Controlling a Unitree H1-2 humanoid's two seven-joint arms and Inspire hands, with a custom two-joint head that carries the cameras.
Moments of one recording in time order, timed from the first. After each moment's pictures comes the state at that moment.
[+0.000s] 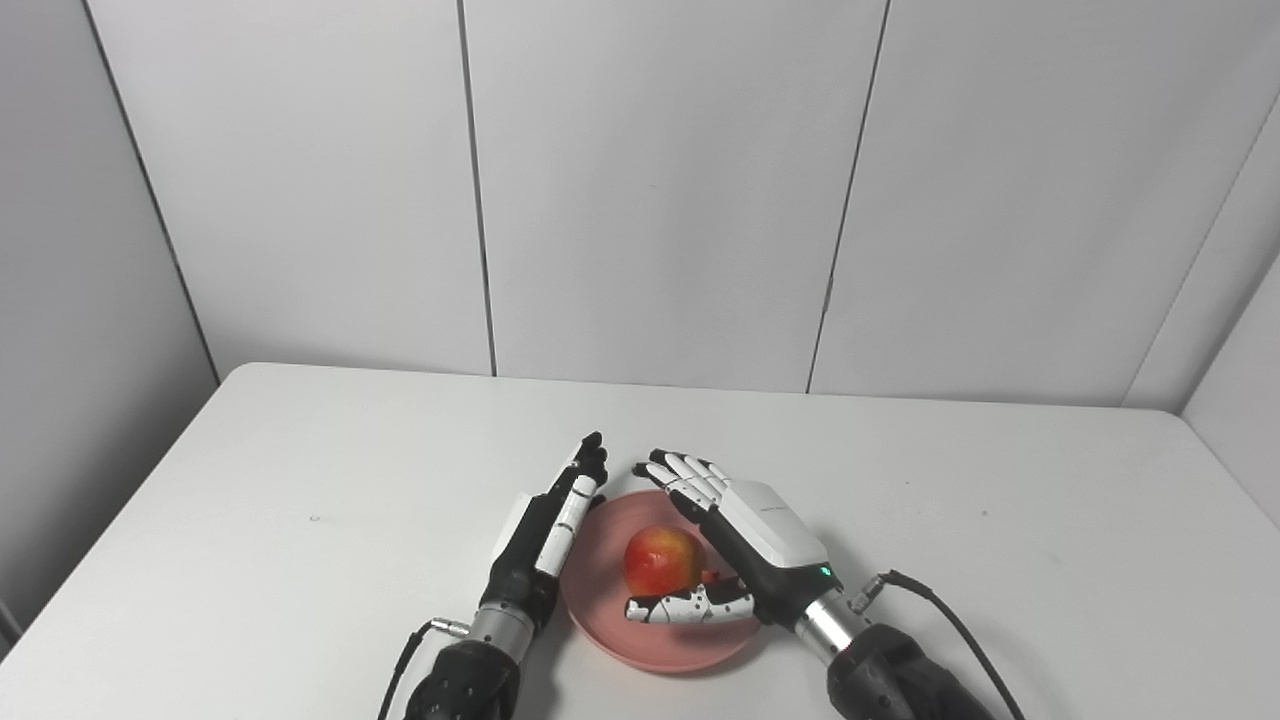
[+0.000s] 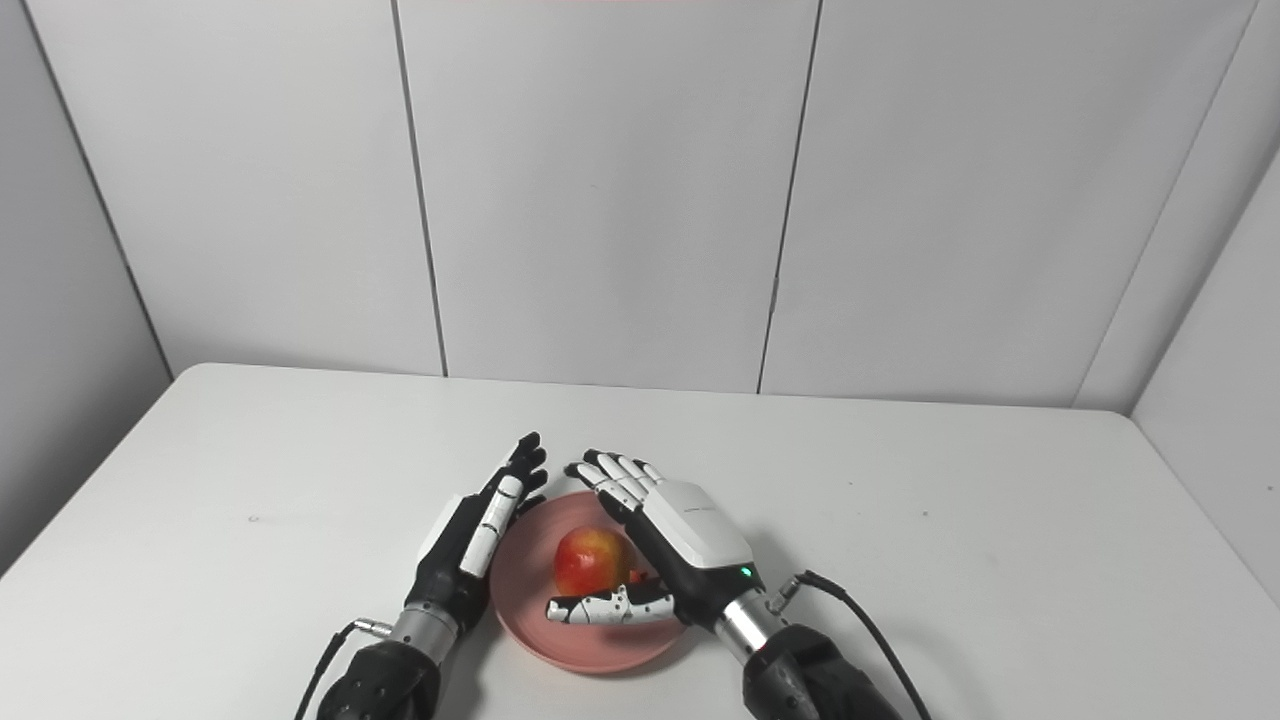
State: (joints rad) left arm -0.33 -0.02 -0.09 0.36 0.00 -0.08 -0.08; right arm -0.43 -0.17 0.39 0.29 -0.61 -0.23 0.05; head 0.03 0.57
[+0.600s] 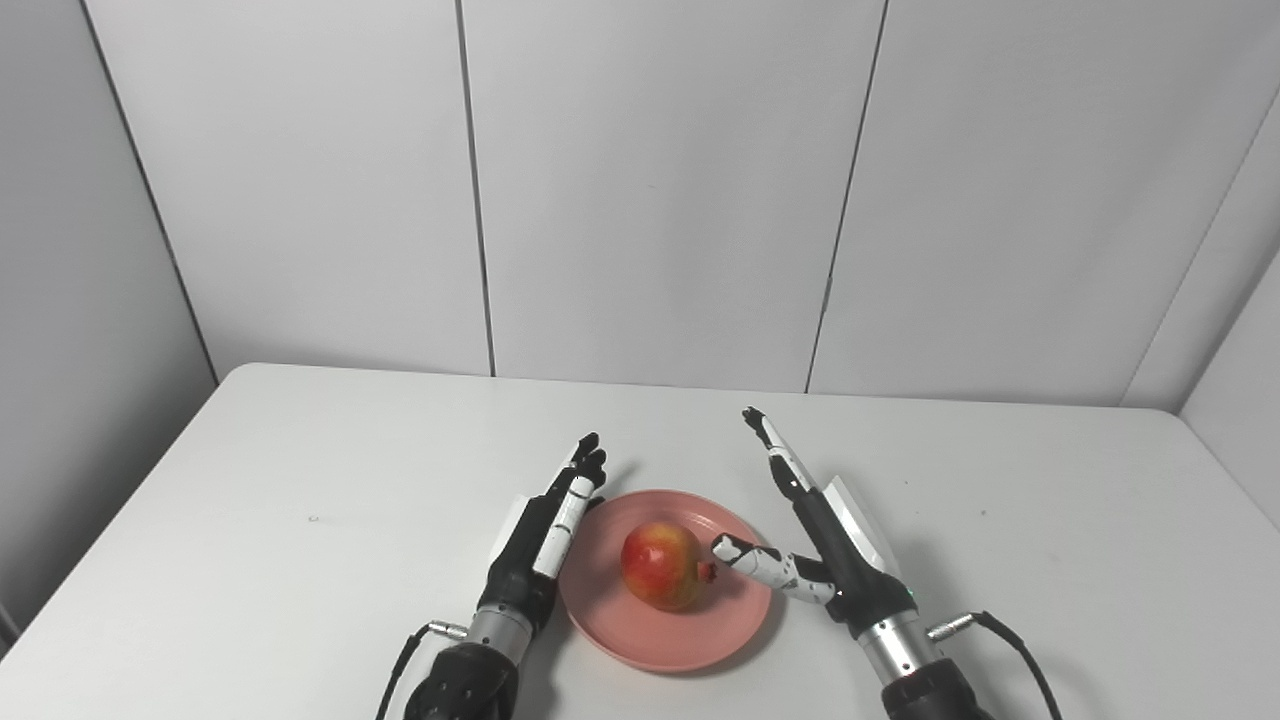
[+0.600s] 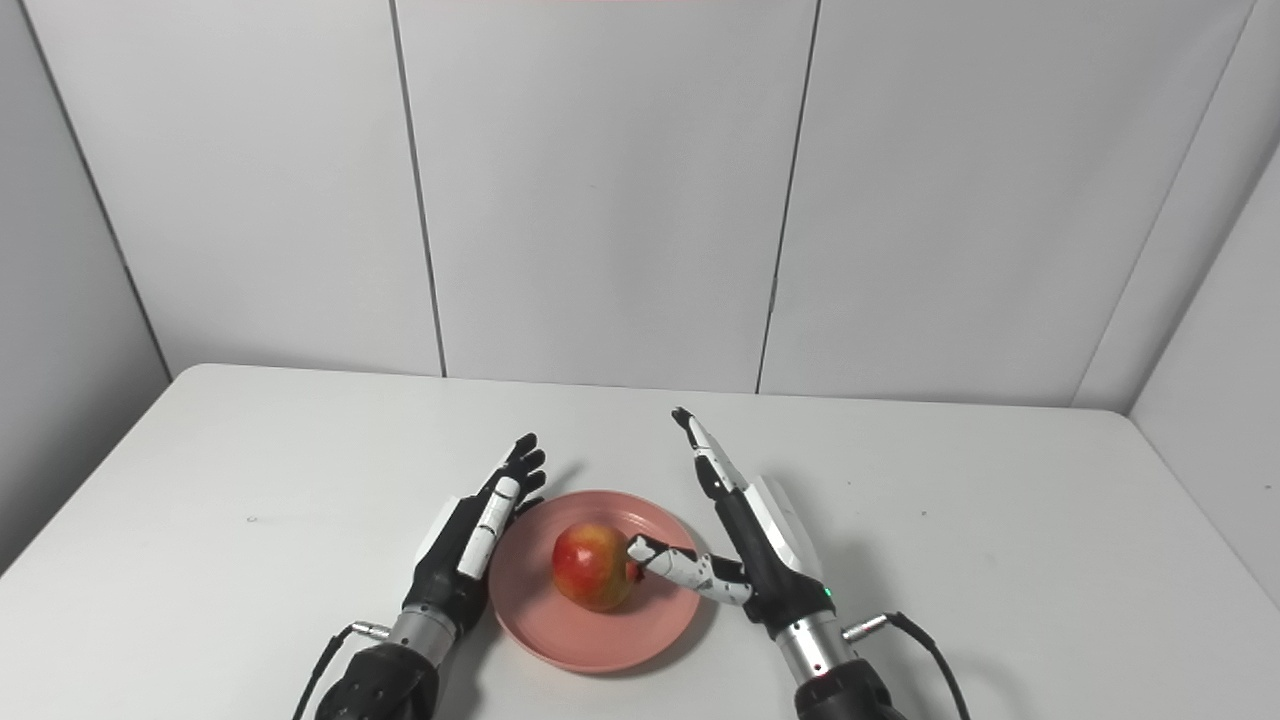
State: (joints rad) left arm -0.32 -0.02 -0.08 0.34 0.00 -0.07 -0.08; right arm -0.32 -0.14 0.19 0.22 -0.34 -0.29 -0.01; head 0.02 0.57
